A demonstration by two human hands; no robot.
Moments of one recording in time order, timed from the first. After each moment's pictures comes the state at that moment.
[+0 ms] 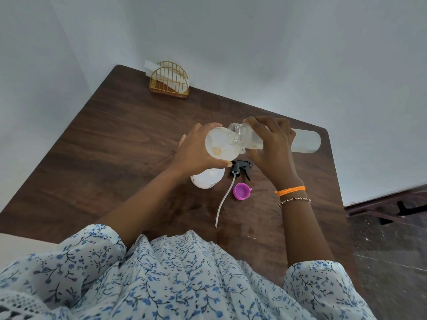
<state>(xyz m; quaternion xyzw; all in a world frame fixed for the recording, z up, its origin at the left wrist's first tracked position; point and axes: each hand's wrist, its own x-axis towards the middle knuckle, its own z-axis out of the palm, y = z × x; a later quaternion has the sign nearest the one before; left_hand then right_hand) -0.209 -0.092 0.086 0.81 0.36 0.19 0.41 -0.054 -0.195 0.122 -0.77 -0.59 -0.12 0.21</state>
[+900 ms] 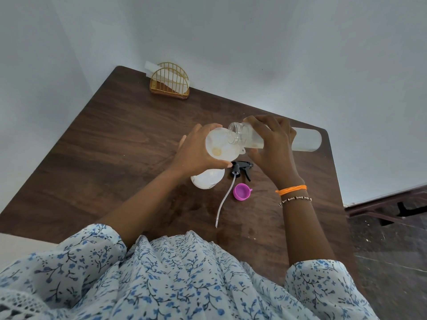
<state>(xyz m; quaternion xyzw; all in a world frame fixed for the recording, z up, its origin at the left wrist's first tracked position) -0.209 -0.092 0.086 0.81 0.36 0.19 0.41 -0.053 -0.194 0.125 -0.76 -0.60 -0.13 0.22</state>
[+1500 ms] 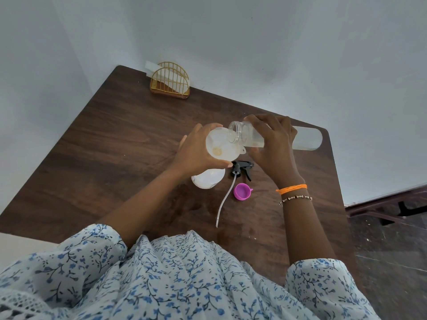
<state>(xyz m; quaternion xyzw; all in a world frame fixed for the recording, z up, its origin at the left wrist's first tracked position) -0.209 -0.091 0.084 0.81 0.36 0.20 0.42 -0.053 -0.193 0.125 -0.77 -0.59 -0.13 0.22</state>
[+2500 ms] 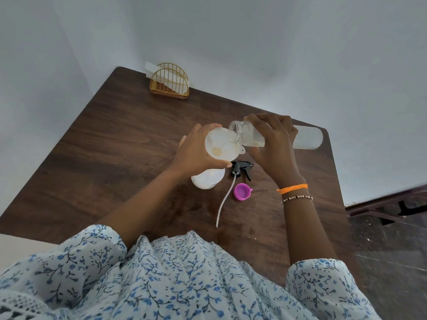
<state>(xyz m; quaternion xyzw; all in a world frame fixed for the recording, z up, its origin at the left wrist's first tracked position) -0.210 -0.090 0.085 0.81 0.36 0.19 0.42 -0.052 -0.193 0.125 -0.76 -0.59 -0.14 0.22</state>
